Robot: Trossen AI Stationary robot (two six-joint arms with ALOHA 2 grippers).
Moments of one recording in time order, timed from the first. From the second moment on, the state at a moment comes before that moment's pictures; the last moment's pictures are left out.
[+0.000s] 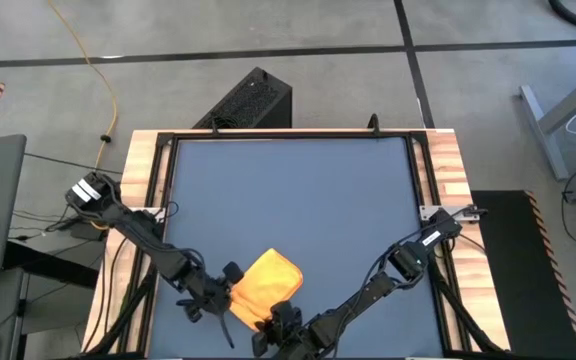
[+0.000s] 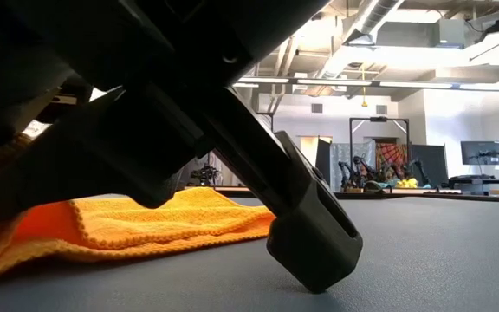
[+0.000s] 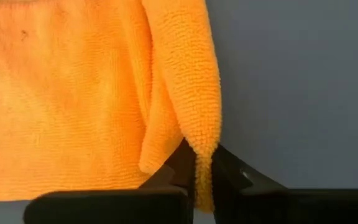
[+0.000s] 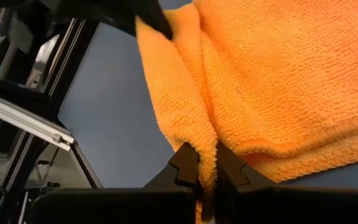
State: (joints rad) left arm -0.67 1.56 0.75 -0.22 -0.07 0.17; right arm 0.67 2.56 2.04 -0.36 0.71 1.64
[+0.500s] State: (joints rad) left arm -0.50 1.56 0.79 -0.36 0.29 0.00; right arm 0.66 2.55 2.04 -0.37 0.69 1.71
